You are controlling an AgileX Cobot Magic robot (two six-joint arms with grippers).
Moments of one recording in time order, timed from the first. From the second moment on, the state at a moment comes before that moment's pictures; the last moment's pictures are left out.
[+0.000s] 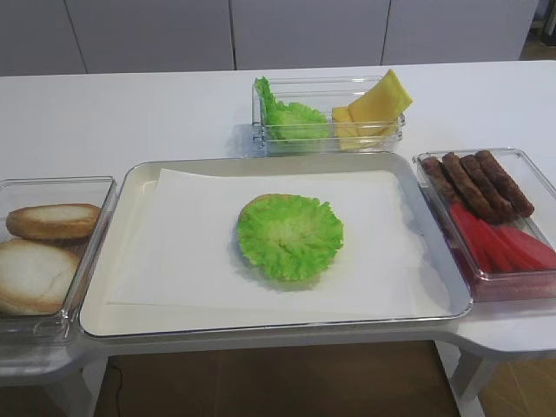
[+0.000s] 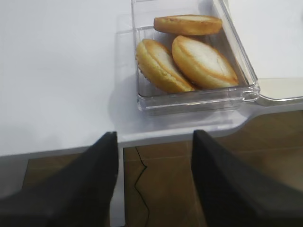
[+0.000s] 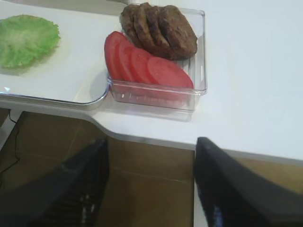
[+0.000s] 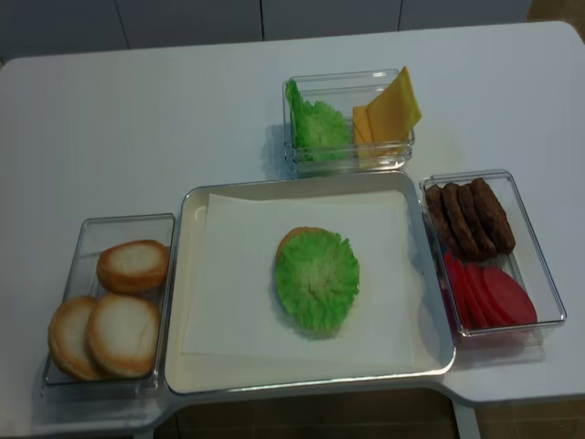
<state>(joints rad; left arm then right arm) -0.07 -0.02 -0.49 0.11 1.19 -0.11 0.10 -0.01 -0.51 0.11 1.16 -0.12</state>
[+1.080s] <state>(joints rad) -0.07 -0.02 -0.49 0.11 1.19 -0.11 0.10 -0.02 -0.49 0.11 1.14 -0.12</state>
